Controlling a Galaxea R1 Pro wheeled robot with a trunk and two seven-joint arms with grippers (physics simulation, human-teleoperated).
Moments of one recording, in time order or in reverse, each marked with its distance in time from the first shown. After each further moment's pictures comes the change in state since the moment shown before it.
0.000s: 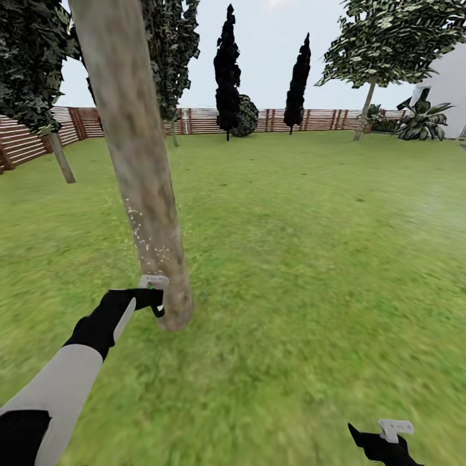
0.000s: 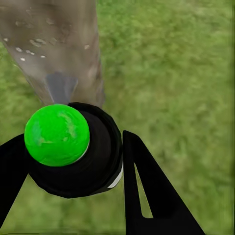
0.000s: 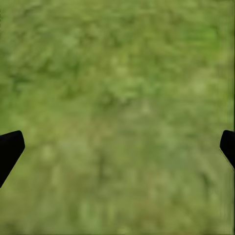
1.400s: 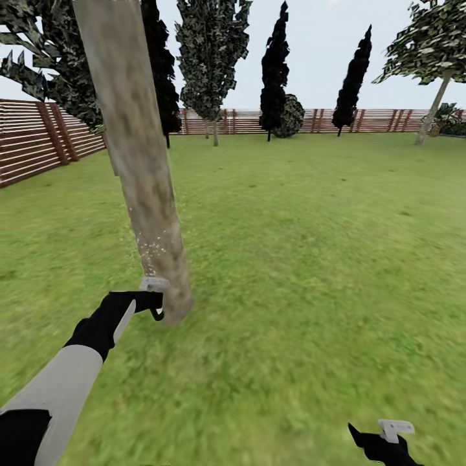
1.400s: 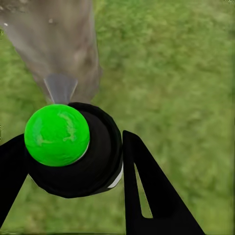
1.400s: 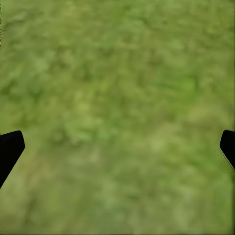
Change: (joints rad) left arm 0.000 0.001 0.002 0.026 -0.002 -0.003 0.000; right arm 0.000 0.000 0.000 0.000 0.000 0.000 0.000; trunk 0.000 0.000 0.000
